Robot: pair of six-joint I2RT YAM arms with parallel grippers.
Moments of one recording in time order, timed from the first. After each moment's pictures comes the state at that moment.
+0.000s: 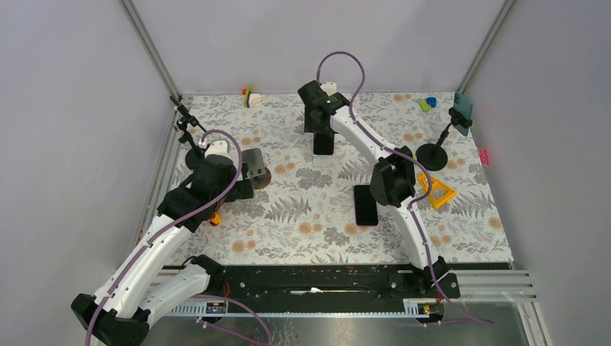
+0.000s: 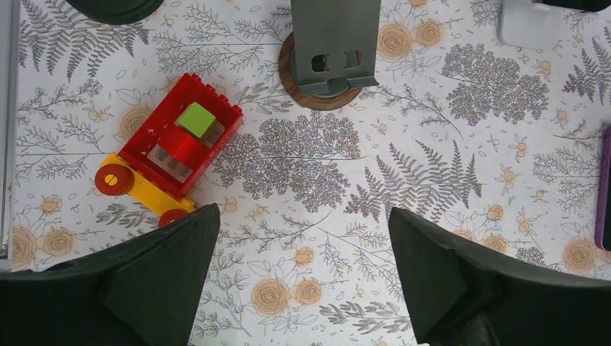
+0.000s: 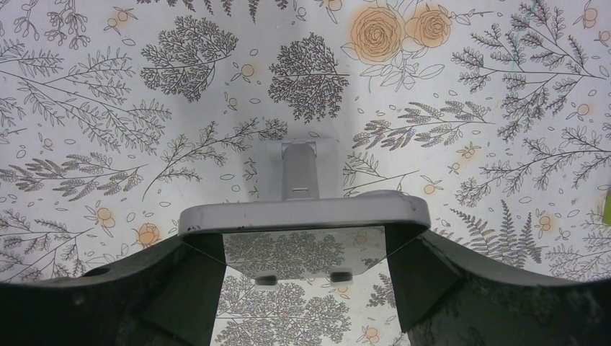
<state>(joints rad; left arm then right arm) -0.50 0.85 0.92 -0.84 -0.35 -0.46 0.61 2.42 2.39 -1.00 0.44 0.57</state>
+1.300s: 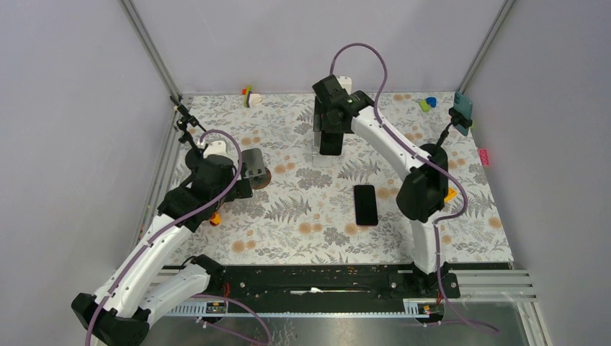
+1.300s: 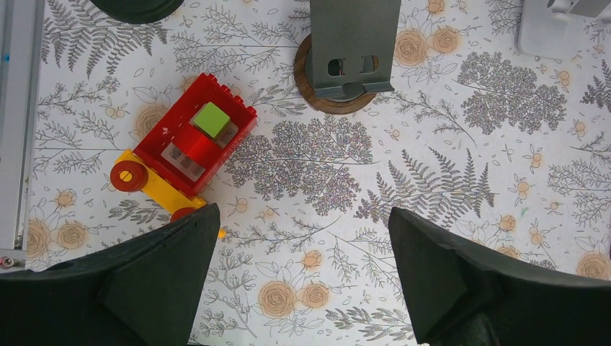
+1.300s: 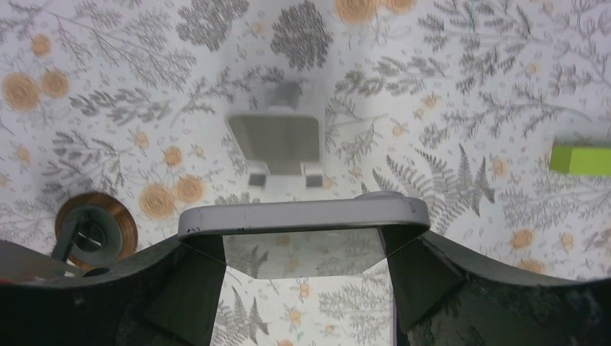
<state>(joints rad) -0.50 0.86 0.92 -0.85 -0.39 -0.47 0.61 2.10 2.13 -0.97 0.38 0.55</state>
